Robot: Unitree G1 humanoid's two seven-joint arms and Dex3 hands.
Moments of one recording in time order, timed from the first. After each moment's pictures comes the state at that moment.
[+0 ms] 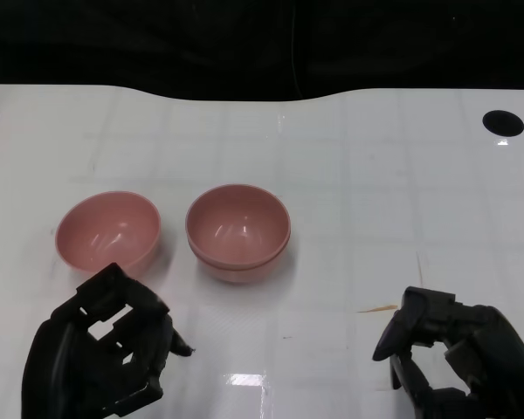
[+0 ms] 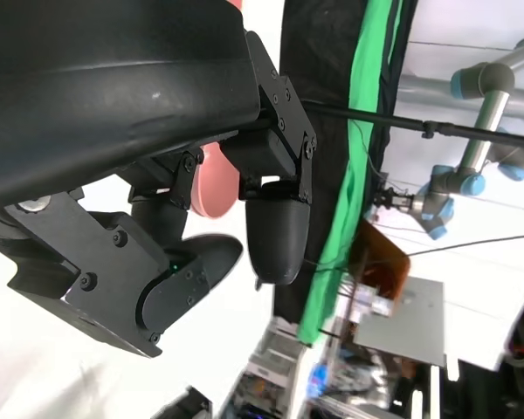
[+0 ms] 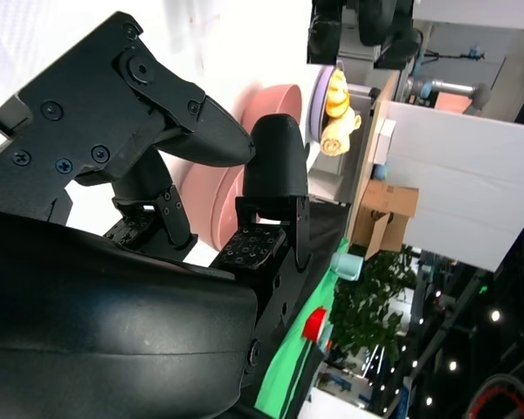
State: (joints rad) left arm 0.27 -0.04 0.10 -0.22 -0.37 -0.03 -0.31; right arm 0.13 -0.19 0.19 0.10 0.16 -0.59 0.25
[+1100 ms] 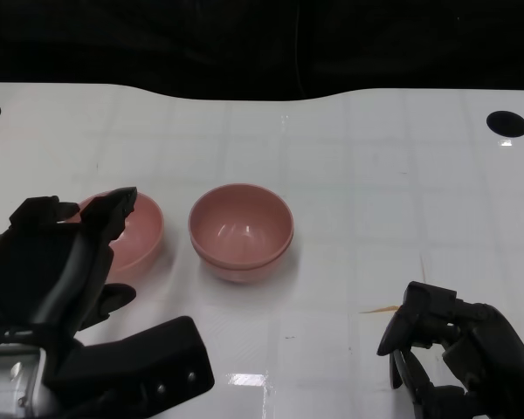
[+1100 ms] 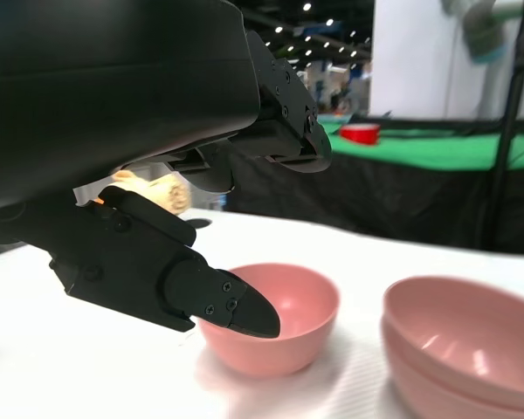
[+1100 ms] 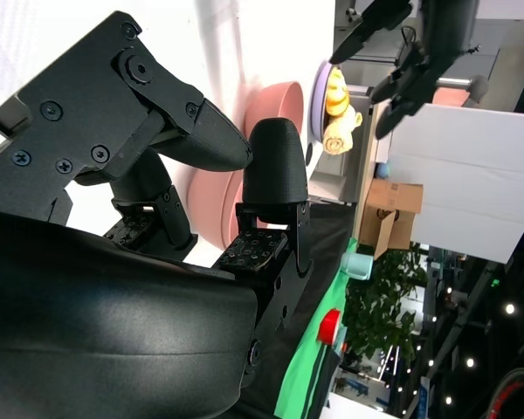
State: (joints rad) left arm 0.02 0.25 -0.12 -0.32 1.13 0.24 -0.11; right arm 0.12 -0.11 0.11 0.15 0.16 -0.55 0.35
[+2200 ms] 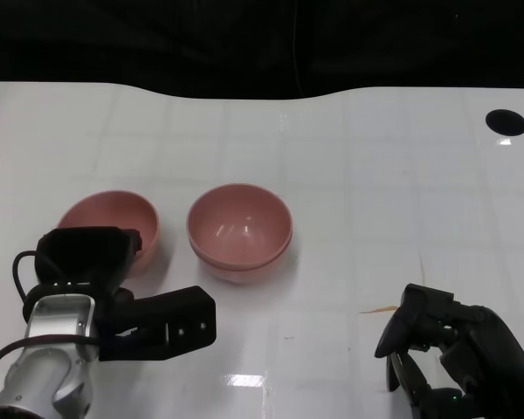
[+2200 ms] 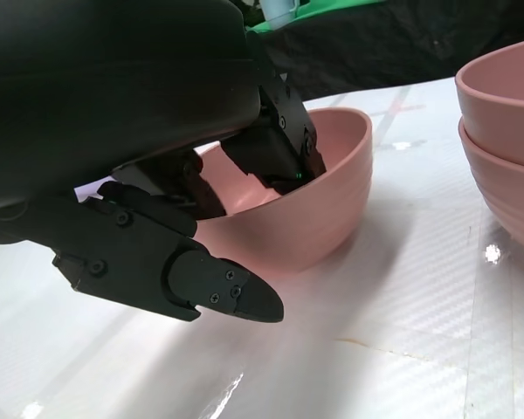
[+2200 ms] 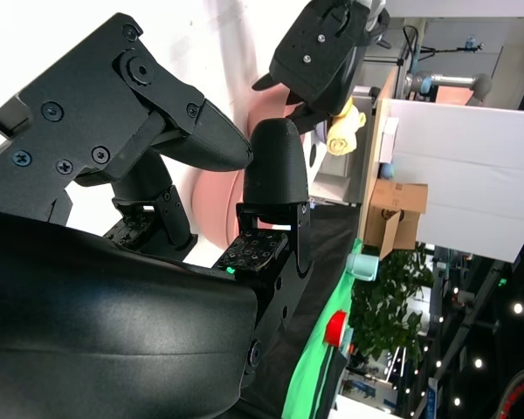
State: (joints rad) left arm -0.39 0.28 -0.35 0.51 1.01 0.24 0.10; right arm 0.13 -0.10 0.11 0.14 0.15 -0.54 0.36
